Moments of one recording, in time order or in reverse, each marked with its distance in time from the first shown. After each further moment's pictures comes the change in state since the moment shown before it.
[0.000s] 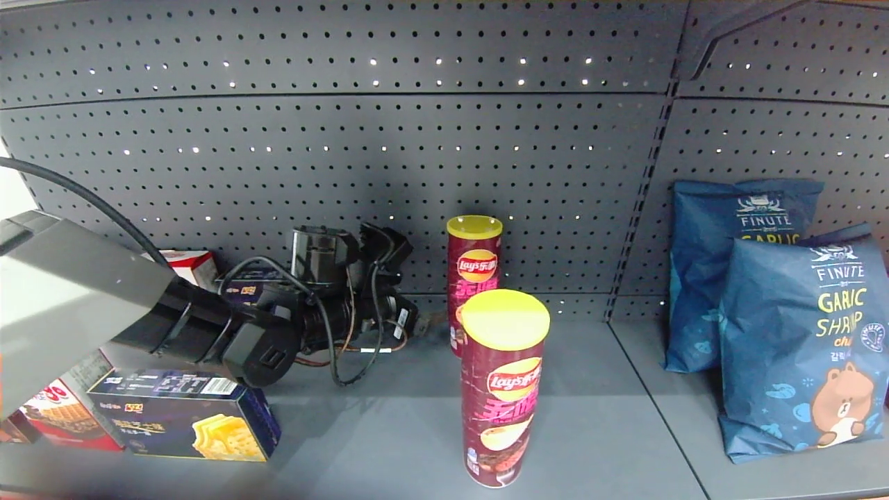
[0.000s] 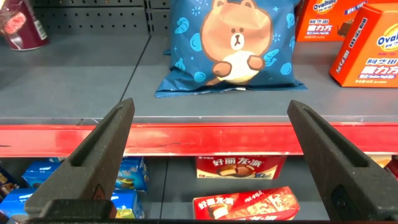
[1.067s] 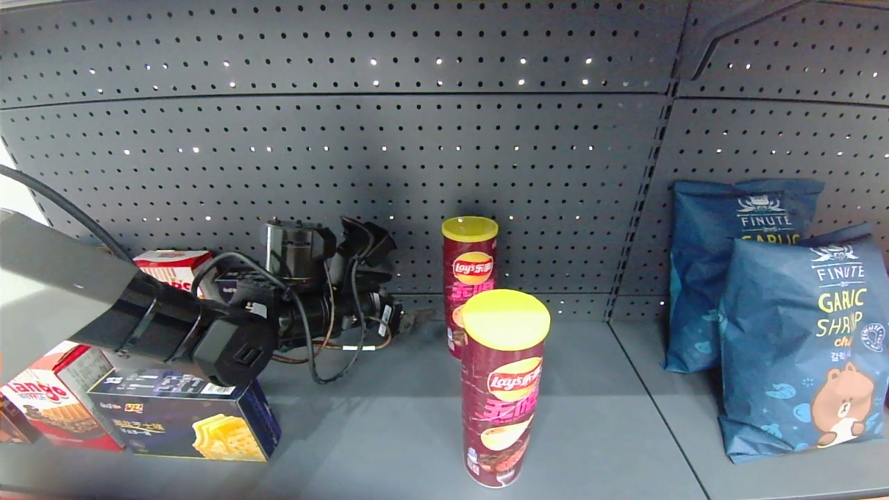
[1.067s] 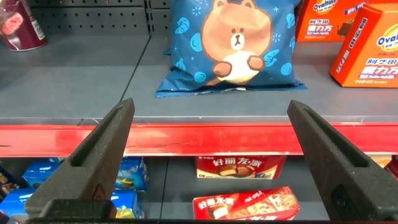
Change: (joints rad) left arm 0.046 -0.048 0.038 0.000 -0.074 0.002; right arm 0.000 0.000 0.000 0.000 0.000 0.000
